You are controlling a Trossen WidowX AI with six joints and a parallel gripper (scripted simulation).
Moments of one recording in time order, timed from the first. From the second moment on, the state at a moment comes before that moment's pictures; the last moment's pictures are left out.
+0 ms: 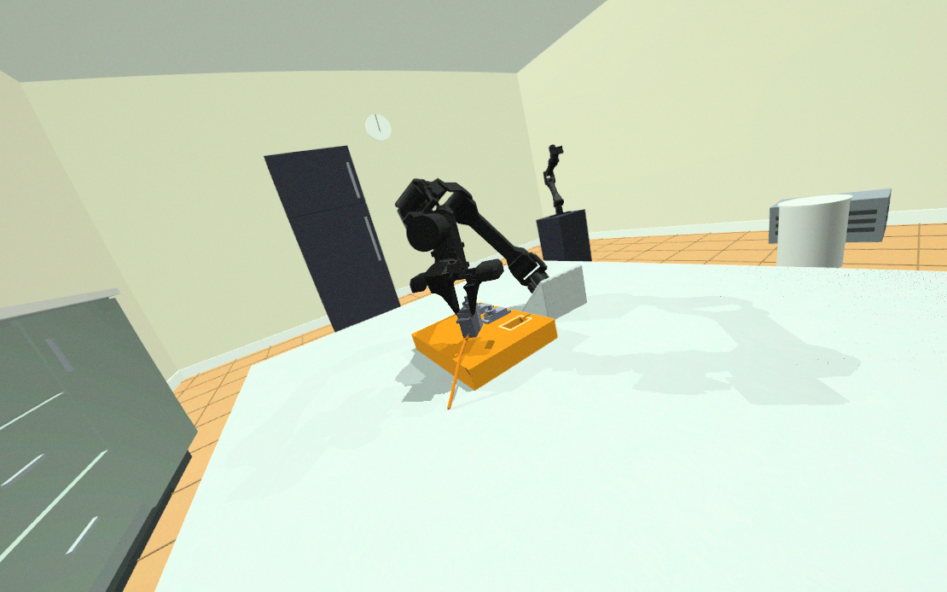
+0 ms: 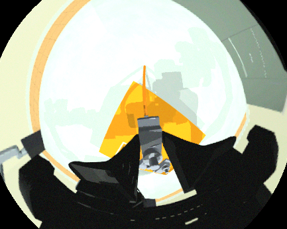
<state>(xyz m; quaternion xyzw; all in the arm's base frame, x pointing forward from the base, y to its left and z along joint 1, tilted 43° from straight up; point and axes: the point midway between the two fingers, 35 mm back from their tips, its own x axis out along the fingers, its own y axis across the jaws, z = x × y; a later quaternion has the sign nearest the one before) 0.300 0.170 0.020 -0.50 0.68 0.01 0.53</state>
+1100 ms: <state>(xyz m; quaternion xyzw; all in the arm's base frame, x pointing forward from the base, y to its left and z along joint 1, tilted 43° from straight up) 0.270 0.163 0.026 -0.62 0.66 0.19 0.38</state>
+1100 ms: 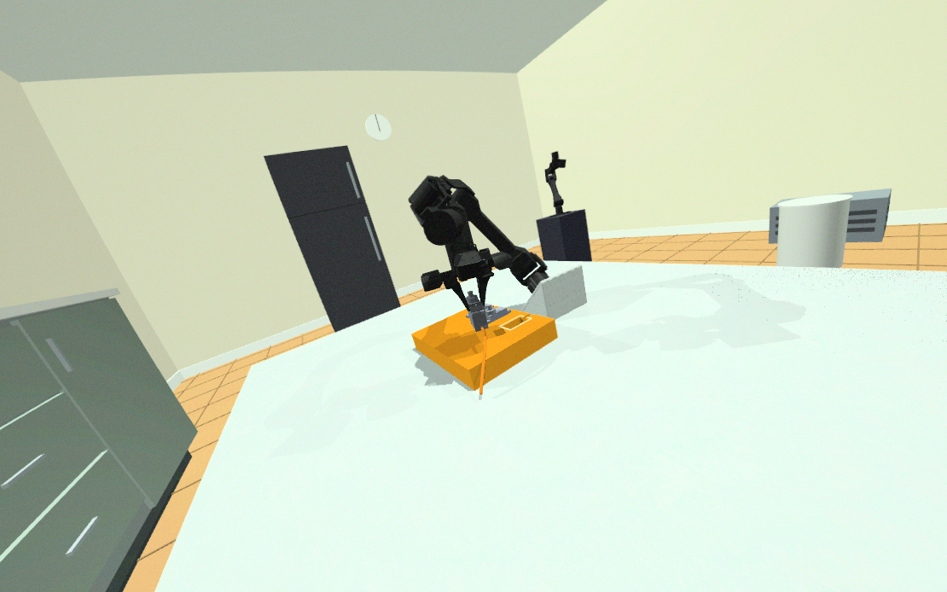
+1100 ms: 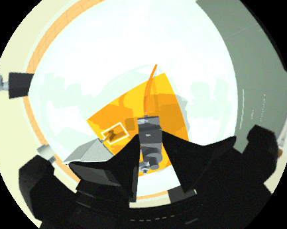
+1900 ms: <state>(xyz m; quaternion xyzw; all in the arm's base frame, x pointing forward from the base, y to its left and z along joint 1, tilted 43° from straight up) 0.270 0.163 0.026 -0.72 0.53 0.44 0.10</state>
